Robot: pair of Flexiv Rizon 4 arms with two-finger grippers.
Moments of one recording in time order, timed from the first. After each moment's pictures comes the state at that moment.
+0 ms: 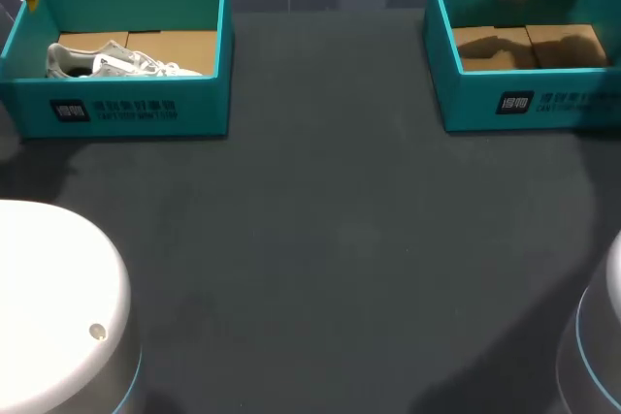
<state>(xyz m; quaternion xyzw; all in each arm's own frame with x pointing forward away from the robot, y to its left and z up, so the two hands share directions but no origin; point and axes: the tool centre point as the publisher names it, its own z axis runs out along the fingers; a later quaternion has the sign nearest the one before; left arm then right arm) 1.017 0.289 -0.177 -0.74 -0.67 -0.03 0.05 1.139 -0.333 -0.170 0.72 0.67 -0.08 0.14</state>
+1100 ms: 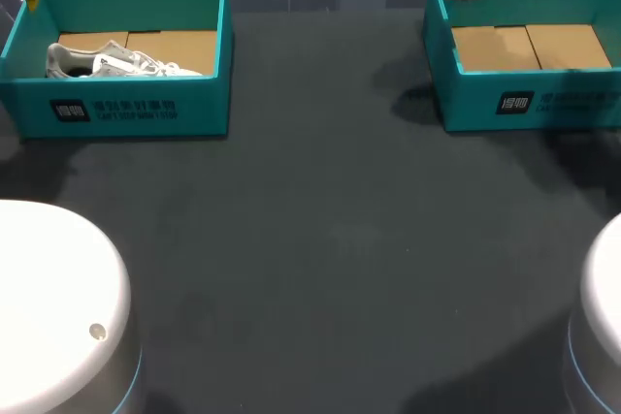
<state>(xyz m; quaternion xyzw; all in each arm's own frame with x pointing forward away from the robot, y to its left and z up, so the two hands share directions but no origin) 1.017 0.290 -0.177 -0.74 -0.67 -0.03 0.05 1.031 -0.203 -0.092 0.72 0.67 -0.09 0.15</state>
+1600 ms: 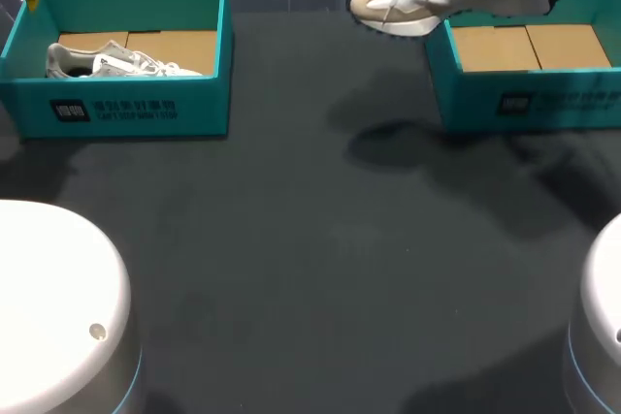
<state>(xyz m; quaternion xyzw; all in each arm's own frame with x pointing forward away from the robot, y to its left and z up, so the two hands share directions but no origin) 1.017 0.290 -0.177 -0.74 -0.67 -0.03 0.05 0.926 -0.113 -0.085 0.72 0.67 -0.10 0.15</state>
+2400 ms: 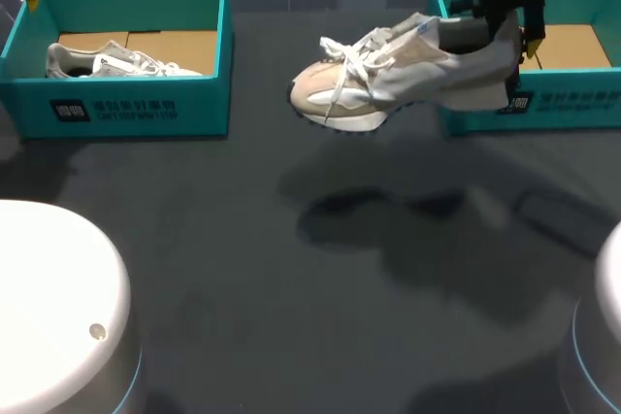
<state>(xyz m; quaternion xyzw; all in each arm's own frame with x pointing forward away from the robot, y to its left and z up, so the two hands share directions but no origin) 1.017 0.289 -0.177 -0.74 -0.67 -0.03 0.05 0.770 -0.029 -0.113 0.73 0.66 -0.10 0.15</state>
